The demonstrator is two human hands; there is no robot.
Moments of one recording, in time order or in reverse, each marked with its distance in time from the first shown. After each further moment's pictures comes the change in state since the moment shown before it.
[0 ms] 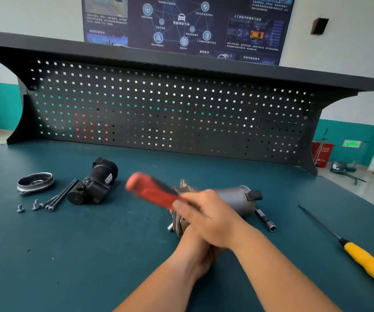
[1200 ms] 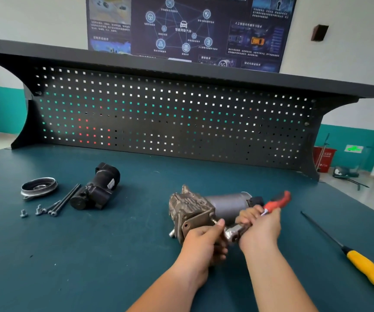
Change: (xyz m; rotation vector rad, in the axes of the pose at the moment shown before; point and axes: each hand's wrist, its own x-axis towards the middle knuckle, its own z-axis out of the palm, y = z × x) left_hand 0.003 -0.031 -0.022 0.451 -0.147 -0.348; right_hand -0.018 0.043 -0.027 1.482 1.168 0.649
